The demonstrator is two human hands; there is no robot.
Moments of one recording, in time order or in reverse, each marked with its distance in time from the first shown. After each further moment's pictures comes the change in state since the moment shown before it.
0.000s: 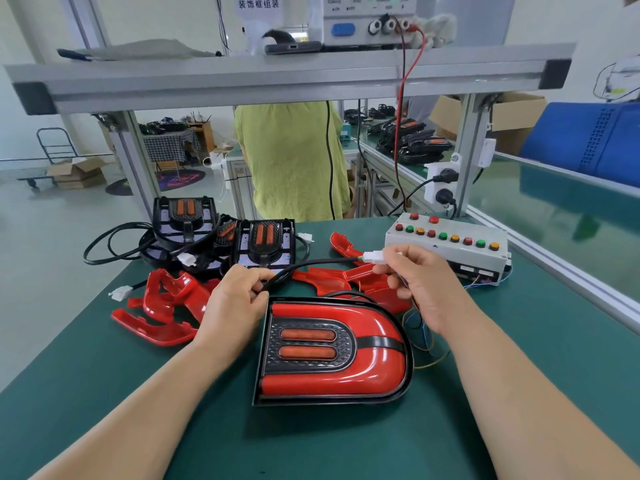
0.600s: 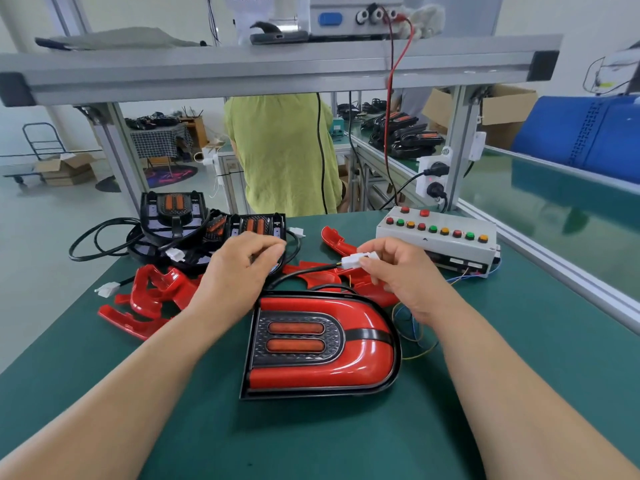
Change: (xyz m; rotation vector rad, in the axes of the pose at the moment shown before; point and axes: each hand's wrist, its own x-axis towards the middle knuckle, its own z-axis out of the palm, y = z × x) left_hand 0.022 0.044 -0.012 -0.086 -0.046 0.092; right_hand -0.001 0.002 0.002 -0.240 -0.093 -0.148
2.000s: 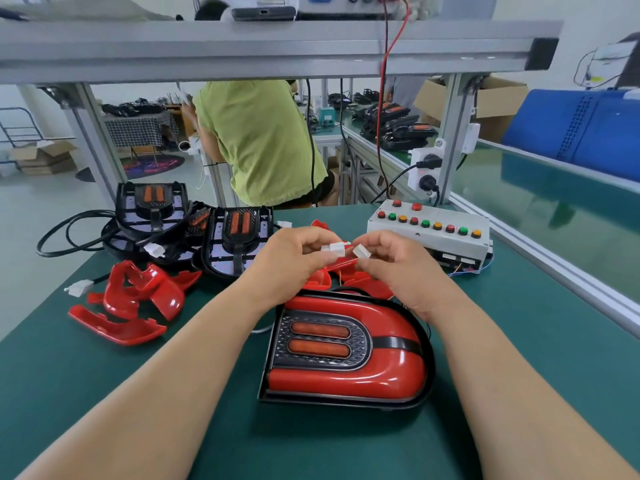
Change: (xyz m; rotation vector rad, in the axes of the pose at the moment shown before) left_hand 0.028 0.029 0.059 -0.292 -0.322 -0.052; right_hand -0.001 -0.008 -0.008 -0.070 -0.061 0.006
